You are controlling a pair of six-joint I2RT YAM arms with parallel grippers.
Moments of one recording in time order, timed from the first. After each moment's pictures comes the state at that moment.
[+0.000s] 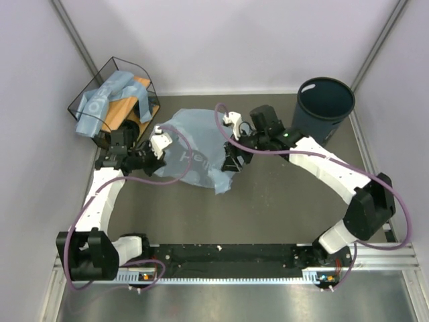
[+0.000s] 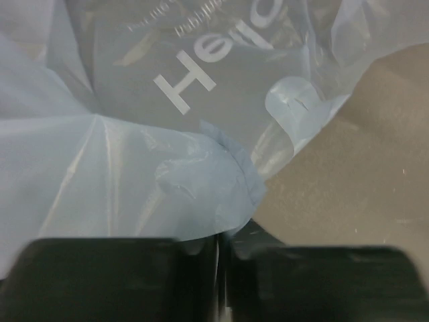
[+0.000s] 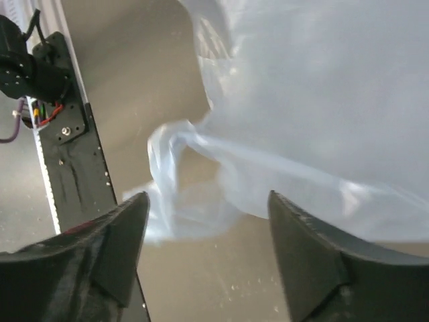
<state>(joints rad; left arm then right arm) 0.02 1.16 0.95 -0.62 0.67 0.79 0.67 1.55 1.34 -0.51 -0.63 -0.12</state>
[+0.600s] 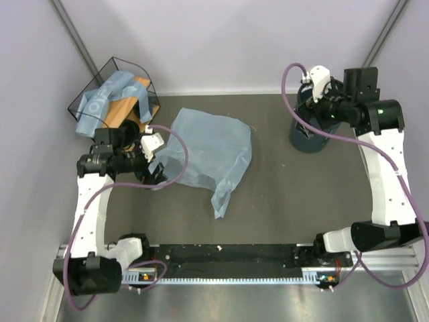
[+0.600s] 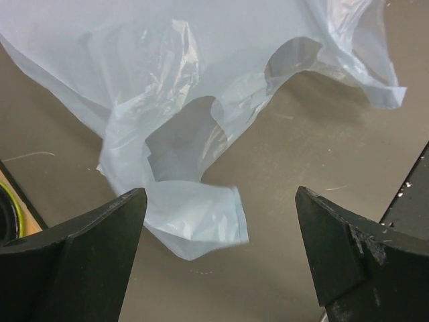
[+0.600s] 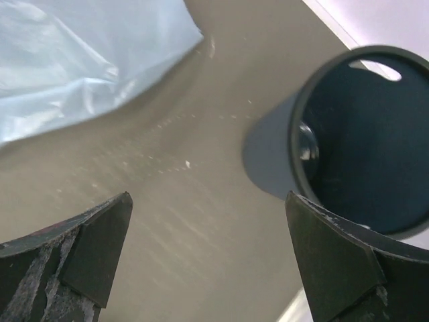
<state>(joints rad) 0.07 1.08 1.12 -1.02 0.75 0.89 0.15 1.36 1.80 -1.13 -0.37 -0.50</state>
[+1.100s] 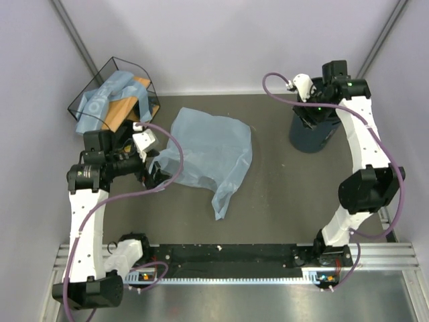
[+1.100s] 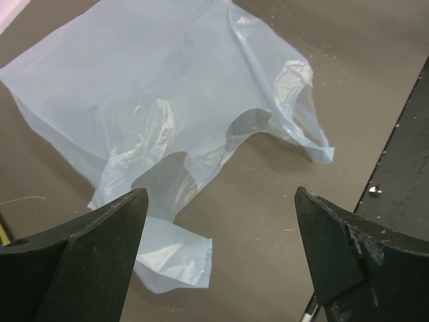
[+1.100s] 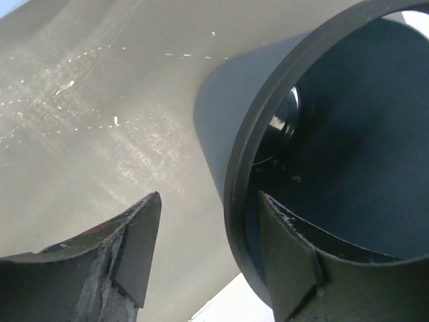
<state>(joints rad) 0.08 0.94 1.20 -1.04 0.91 0.73 0.07 1.72 1.90 -1.18 -0.19 -0.76</state>
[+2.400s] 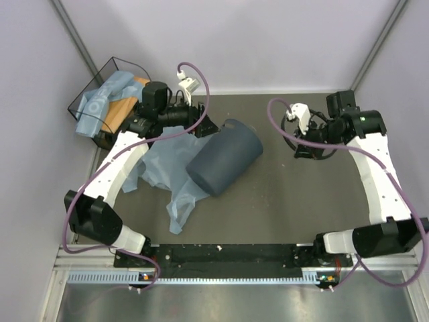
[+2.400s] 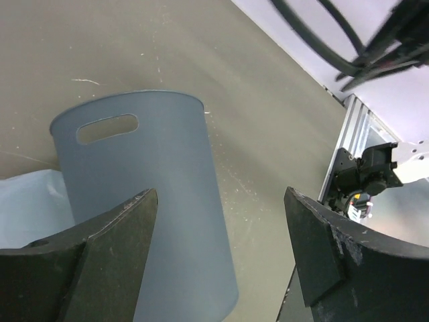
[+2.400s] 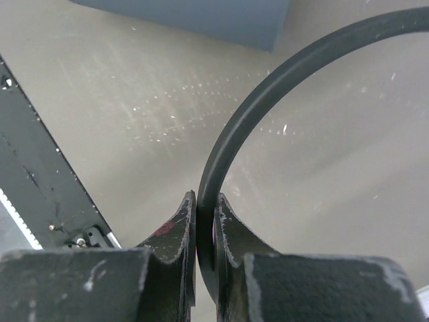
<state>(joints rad) -0.34 1.49 1.44 -0.36 0.82 -0.18 0.17 1.32 1.59 -1.34 -0.55 -0.78</state>
